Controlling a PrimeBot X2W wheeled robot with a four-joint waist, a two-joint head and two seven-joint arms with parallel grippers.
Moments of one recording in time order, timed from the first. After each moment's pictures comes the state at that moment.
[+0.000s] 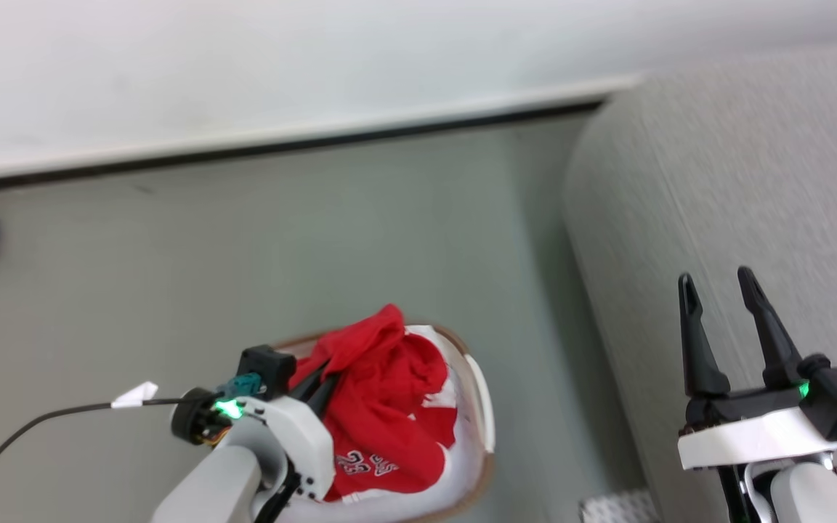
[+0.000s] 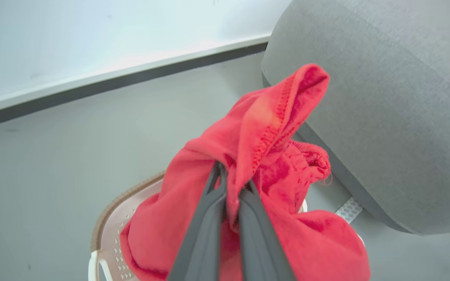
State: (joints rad) left arm -0.64 0.18 -0.69 0.96 -0.47 -0.13 -0.26; right arm -0.28 -0.05 0.08 0.20 0.25 0.13 -0.26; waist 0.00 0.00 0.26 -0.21
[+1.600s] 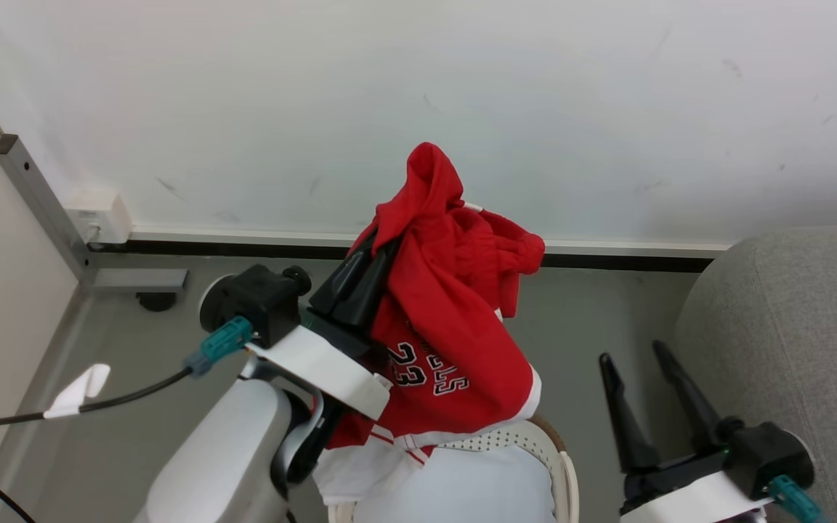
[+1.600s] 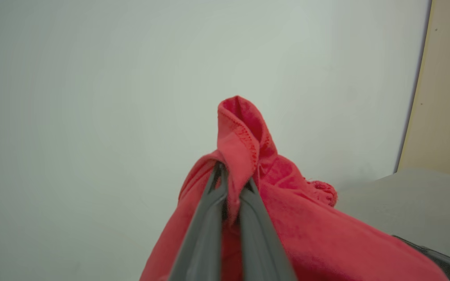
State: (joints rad) left arm -0.56 0.20 -0.52 0.23 -0.43 -0.09 -0.24; right arm -0.16 -0.05 0.22 0.22 0.28 0.13 -0.26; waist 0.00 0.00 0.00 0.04
